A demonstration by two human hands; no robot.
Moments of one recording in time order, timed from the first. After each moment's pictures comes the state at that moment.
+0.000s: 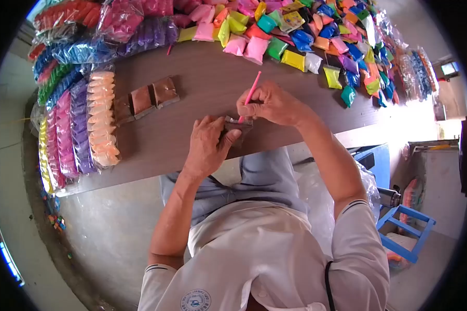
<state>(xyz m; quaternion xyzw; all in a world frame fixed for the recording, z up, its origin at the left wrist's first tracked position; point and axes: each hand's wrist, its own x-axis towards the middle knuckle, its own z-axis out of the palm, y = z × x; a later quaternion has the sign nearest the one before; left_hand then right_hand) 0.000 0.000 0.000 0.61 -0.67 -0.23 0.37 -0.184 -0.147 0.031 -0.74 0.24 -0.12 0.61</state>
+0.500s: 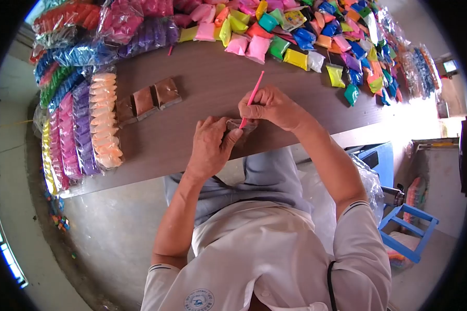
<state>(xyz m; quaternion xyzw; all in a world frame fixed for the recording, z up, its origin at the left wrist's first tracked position) -0.001 -0.002 0.002 0.61 -0.68 -0.22 0.36 -0.179 -0.137 0.015 -0.61 0.18 -0.17 0.76</state>
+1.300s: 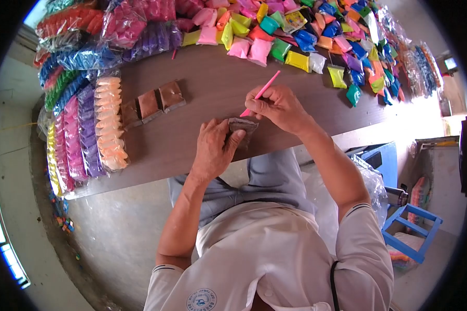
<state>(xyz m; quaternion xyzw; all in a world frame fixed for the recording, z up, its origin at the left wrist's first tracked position) -0.003 -0.003 0.001 0.61 -0.66 -0.21 0.38 -0.181 -0.126 0.027 -0.68 0.28 -0.28 0.62</state>
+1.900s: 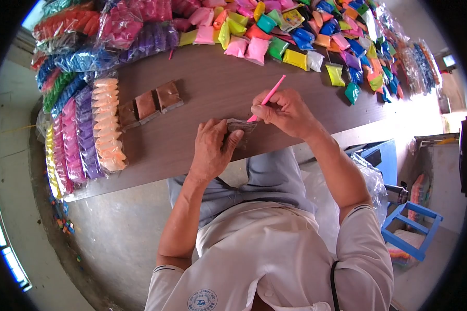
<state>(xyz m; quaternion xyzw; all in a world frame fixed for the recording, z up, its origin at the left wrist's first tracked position) -0.003 -0.002 0.002 0.60 -0.66 -0.21 0.39 -0.200 -0.118 0.039 -0.74 0.28 -0.26 0.55</state>
